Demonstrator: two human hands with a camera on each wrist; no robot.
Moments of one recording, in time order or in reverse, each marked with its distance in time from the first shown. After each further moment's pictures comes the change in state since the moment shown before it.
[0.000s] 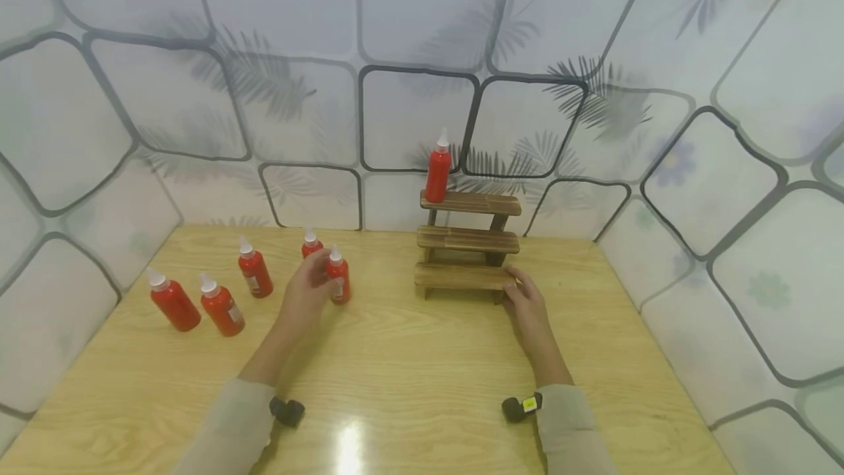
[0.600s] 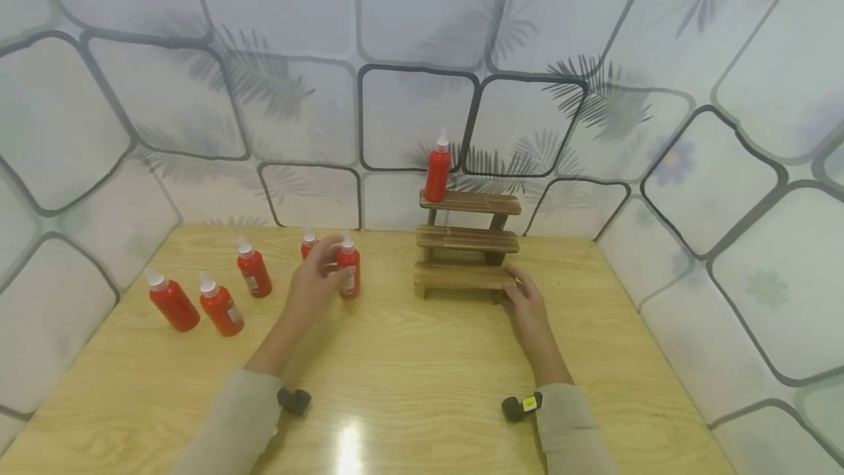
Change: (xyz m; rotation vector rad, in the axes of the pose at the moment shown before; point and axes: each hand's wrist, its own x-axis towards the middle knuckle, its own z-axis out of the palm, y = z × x) left_hand 0.011 0.015 0.011 0.059 0.026 0.131; right_hand 0.000 -0.001 0.000 -0.018 0.020 -0.003
